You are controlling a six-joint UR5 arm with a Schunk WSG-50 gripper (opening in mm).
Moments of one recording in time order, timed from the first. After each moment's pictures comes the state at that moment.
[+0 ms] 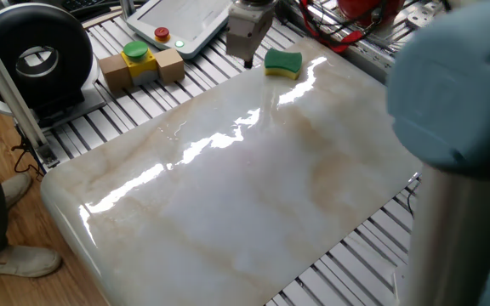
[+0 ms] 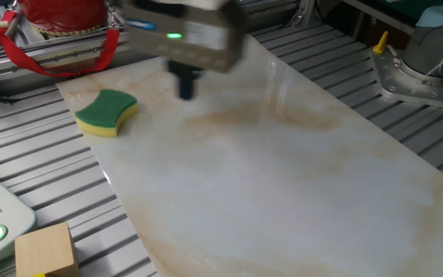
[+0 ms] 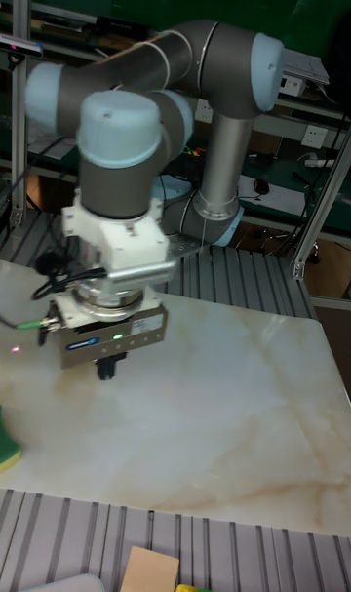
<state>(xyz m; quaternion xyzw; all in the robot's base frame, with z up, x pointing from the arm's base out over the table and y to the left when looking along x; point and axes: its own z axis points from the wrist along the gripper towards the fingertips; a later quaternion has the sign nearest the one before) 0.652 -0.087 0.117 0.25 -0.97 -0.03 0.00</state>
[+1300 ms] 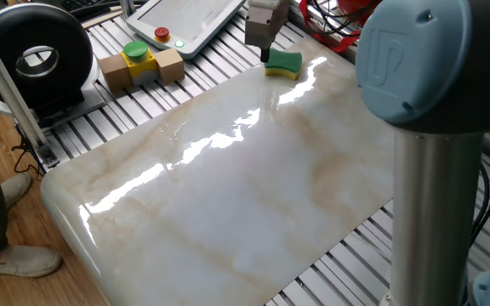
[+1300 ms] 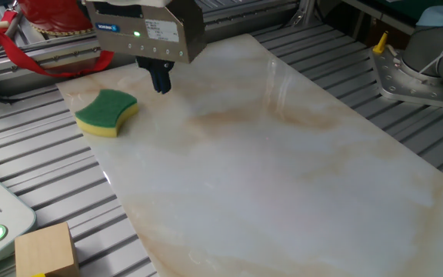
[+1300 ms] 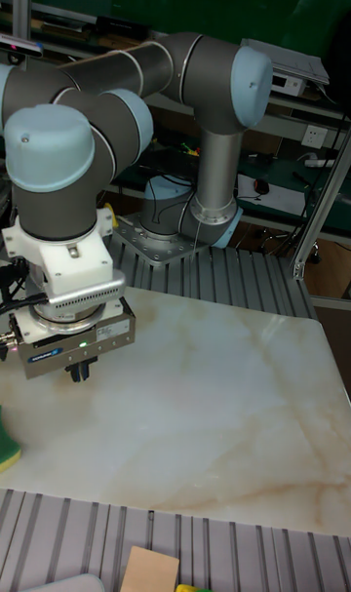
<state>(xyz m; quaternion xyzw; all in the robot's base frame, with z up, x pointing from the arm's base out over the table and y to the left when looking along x) 0.644 -0.113 0.108 0.24 -0.97 -0.06 0.05</state>
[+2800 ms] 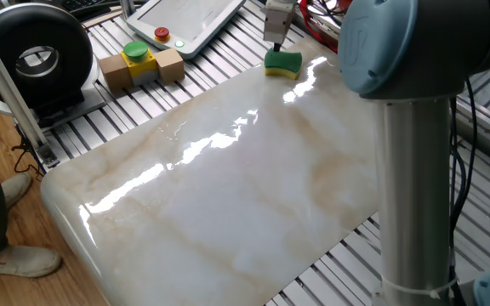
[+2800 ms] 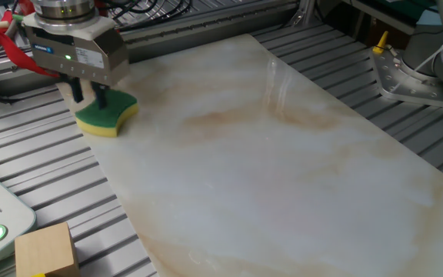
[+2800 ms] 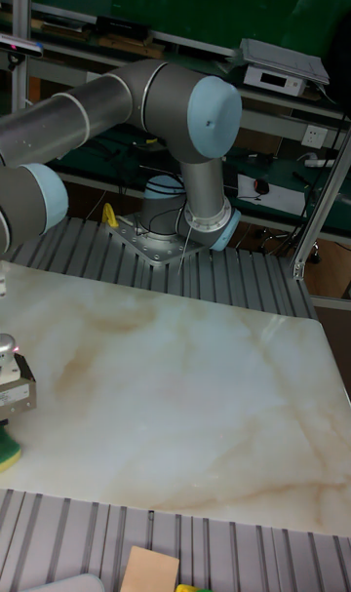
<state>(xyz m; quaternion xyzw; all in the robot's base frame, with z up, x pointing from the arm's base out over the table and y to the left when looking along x) 0.726 -0.223 0.034 0.28 -0.96 -0.03 -0.01</state>
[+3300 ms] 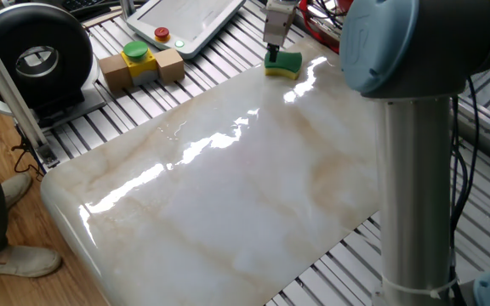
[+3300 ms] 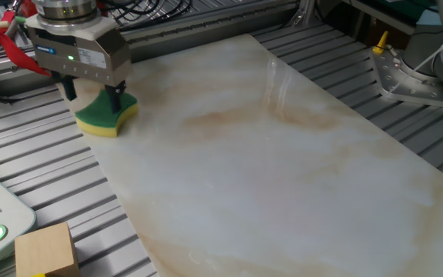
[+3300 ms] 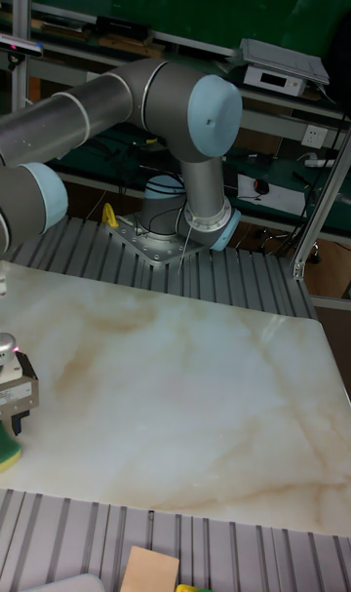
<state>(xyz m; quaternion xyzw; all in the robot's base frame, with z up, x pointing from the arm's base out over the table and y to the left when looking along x) 0.712 -0.224 0.028 0.28 -0.96 -0.02 0.00</state>
